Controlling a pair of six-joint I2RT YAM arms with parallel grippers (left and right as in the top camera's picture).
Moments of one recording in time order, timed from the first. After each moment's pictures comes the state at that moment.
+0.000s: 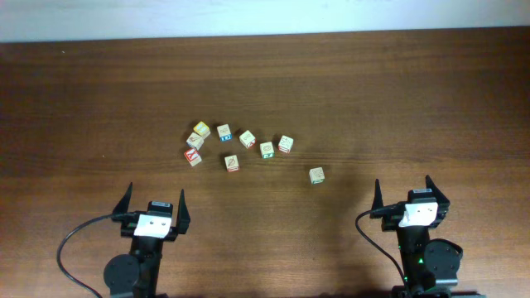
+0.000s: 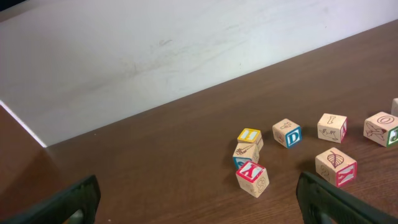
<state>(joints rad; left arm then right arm) 0.11 0.02 0.01 -0.06 0.16 0.34 -0.03 0.01 0.01 -0.08 -0.01 -0.16</state>
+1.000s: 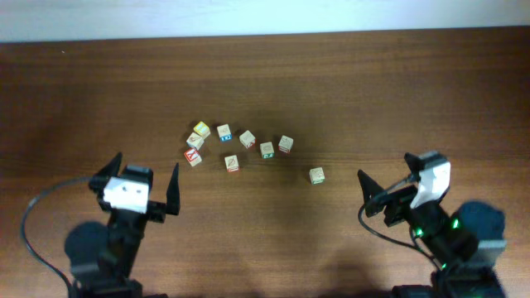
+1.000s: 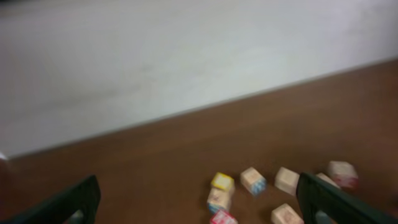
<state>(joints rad) 0.11 0.48 0.55 -0.23 0.28 0.21 -0.03 0.54 0.69 -0.47 -0.42 0.01</state>
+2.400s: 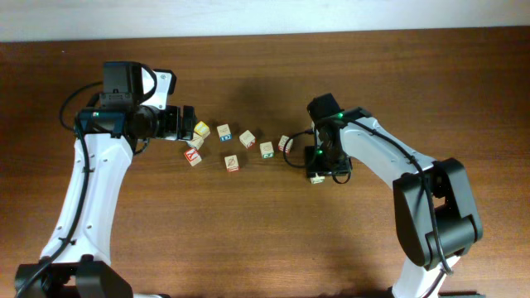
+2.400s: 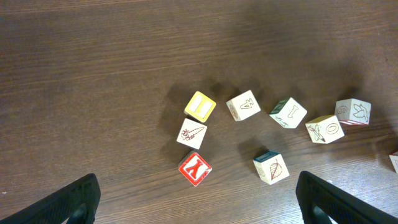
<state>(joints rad) 0.00 1.59 1.39 -0.82 0.18 0.11 0.35 1.94 1.29 -0.89 -0.13 0.28</state>
